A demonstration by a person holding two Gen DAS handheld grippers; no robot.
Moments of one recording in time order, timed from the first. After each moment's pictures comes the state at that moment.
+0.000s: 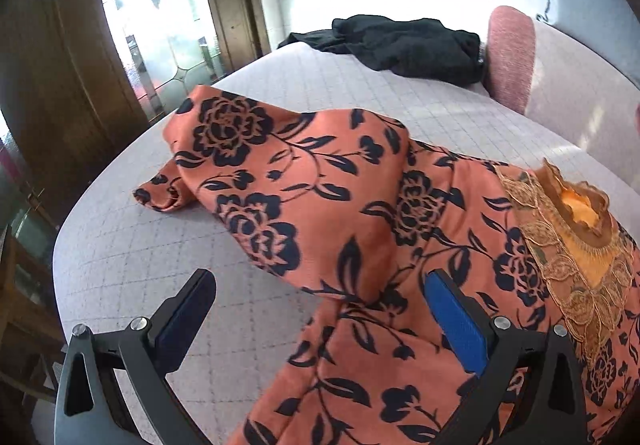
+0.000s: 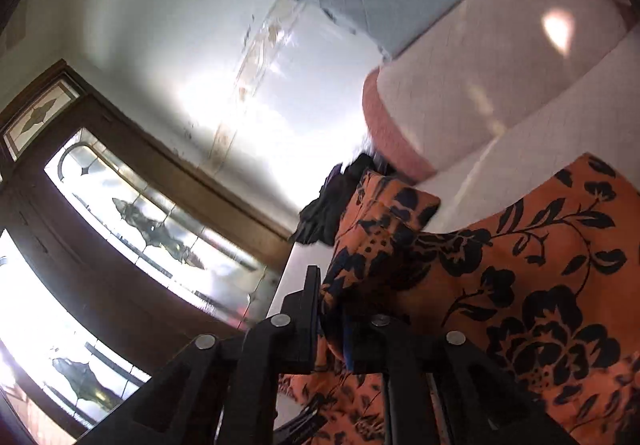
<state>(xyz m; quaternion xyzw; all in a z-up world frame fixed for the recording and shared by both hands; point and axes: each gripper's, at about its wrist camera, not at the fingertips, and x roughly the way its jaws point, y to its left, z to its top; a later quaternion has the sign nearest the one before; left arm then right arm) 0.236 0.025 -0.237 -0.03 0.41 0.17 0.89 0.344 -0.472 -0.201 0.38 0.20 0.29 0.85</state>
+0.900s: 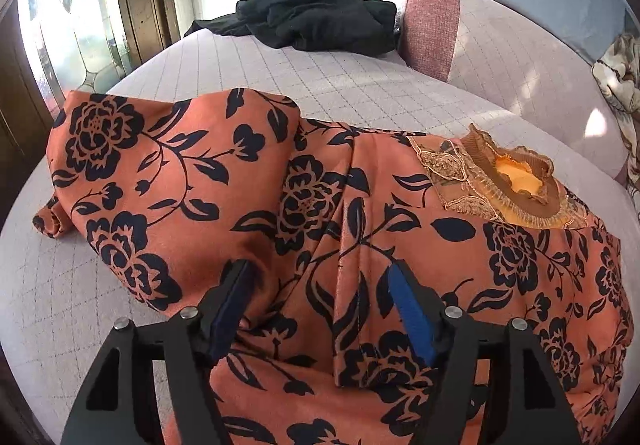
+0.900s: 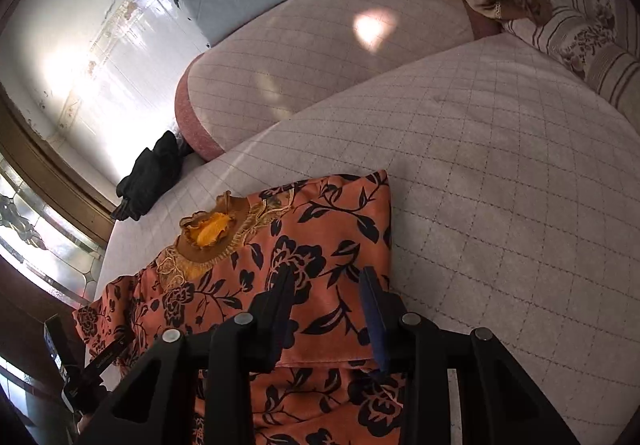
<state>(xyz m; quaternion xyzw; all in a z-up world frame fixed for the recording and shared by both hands) 0.271 -0.021 -0.263 -0.02 0.44 0.02 0.90 0.307 -0.610 -0.290 0.28 0.31 0.02 0.91</state>
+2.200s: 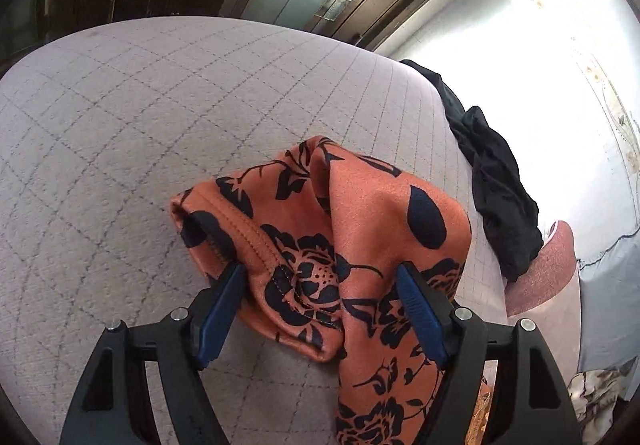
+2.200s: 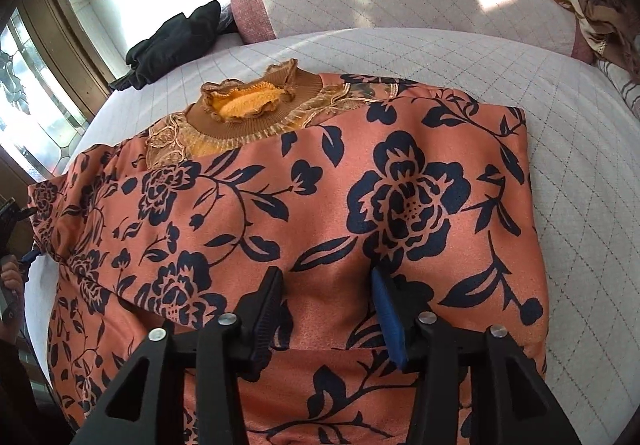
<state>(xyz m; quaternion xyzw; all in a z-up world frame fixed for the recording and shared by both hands) 0.295 0.247 -0.274 -0.43 0.37 0.18 0.80 0.351 -0.490 -0.329 0.10 0.40 0.07 0.91</state>
